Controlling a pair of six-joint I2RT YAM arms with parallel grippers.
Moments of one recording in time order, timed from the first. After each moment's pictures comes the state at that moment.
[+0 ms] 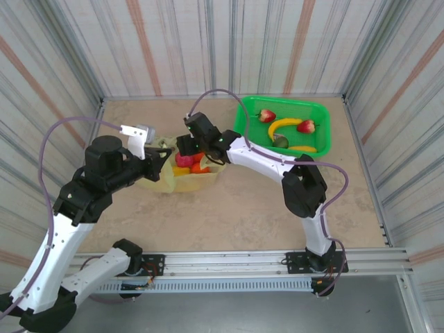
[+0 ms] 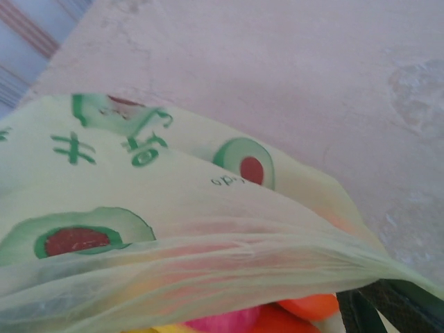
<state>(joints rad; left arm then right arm) -0.48 0.83 1.20 -0.78 0.20 -0.27 0.87 2.03 1.73 -0.40 0.13 0.43</state>
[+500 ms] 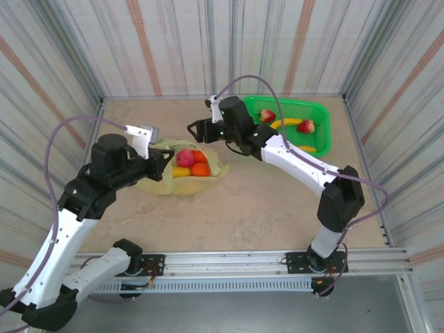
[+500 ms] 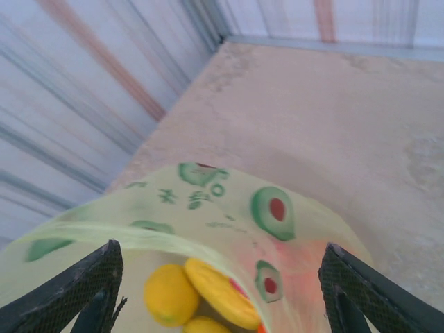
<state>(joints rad) -0.48 0.85 1.19 -0.79 0.22 -0.28 0.76 1.72 1.55 -0.25 -0.16 0.42</state>
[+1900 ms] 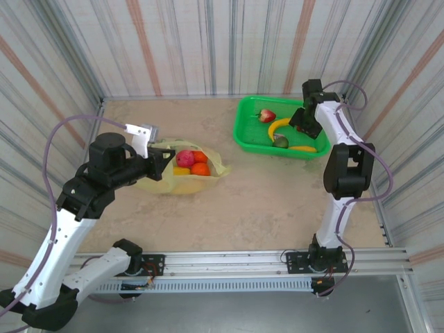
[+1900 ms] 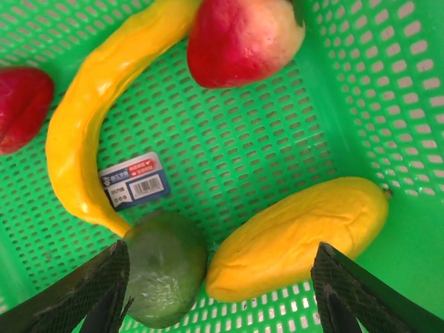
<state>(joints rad) -0.48 0.86 1.21 -0.79 0.27 -0.29 0.05 2.01 1.81 -1.02 0.09 0.65</state>
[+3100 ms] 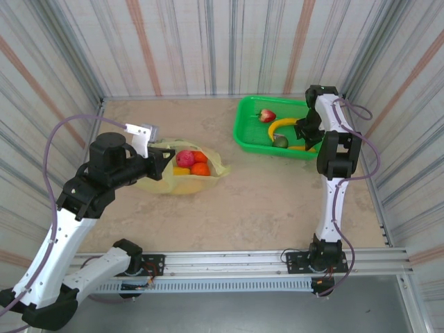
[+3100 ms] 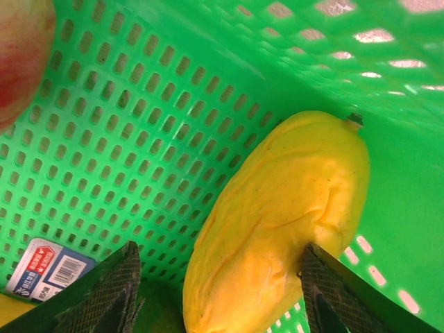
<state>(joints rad) -0.48 0.86 1.21 -0.79 0.26 -0.29 -0.03 2.39 2.21 -1.43 -0.02 1.12</state>
